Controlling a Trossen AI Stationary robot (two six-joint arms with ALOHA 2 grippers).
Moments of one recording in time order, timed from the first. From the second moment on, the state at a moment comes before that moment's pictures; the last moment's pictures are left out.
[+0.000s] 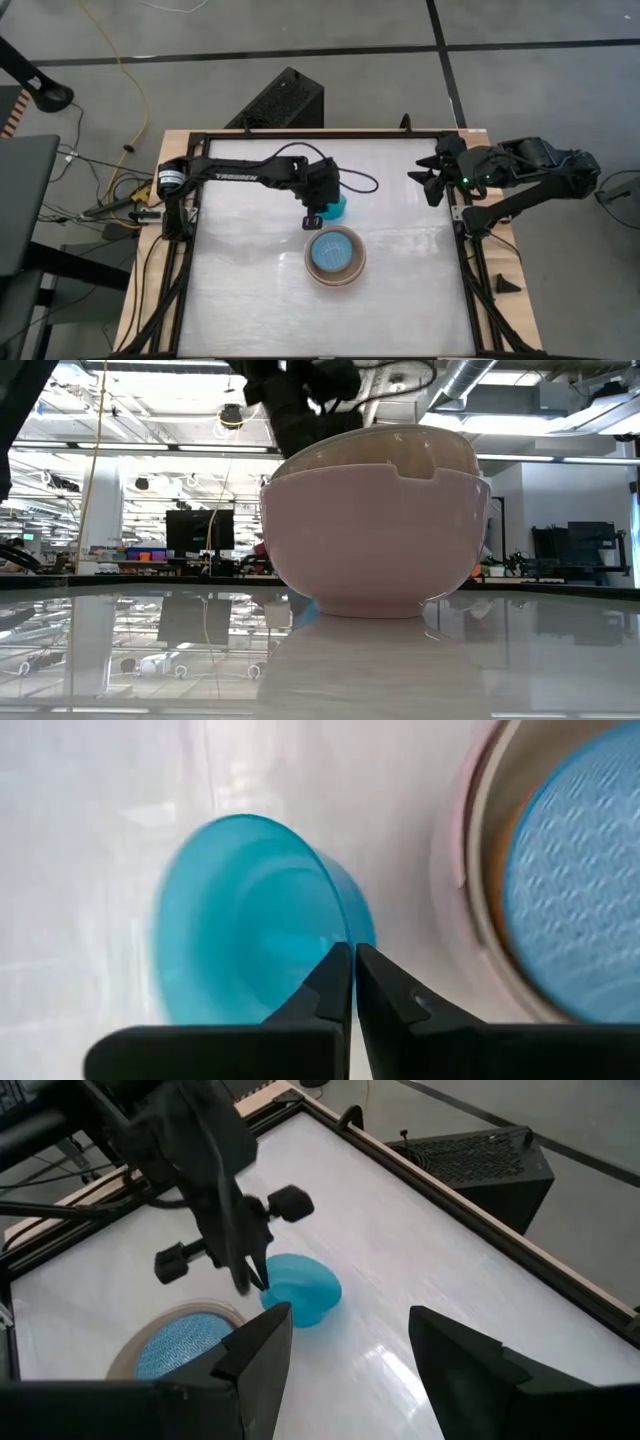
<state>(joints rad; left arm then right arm) 0.17 1.90 1.52 -0.63 0.15 0.21 0.18 0.94 1.43 -1.16 0.52 0.65</state>
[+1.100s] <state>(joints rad) -0.07 1.90 1.83 -0.84 0.25 0.05 0.18 0.94 1.43 -1.17 0.52 0.63</state>
